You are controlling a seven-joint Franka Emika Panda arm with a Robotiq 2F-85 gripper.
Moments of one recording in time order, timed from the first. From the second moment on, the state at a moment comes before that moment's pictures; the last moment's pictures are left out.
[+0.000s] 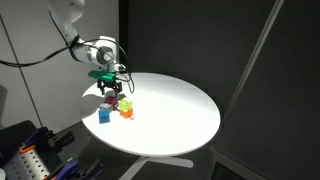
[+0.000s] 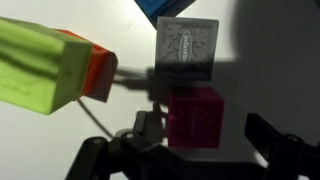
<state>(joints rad) 0.16 0.50 0.08 -2.09 -0.15 2.52 0.00</state>
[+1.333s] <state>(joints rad) 0.17 0.57 0.07 -2.05 -0.15 2.52 0.00</state>
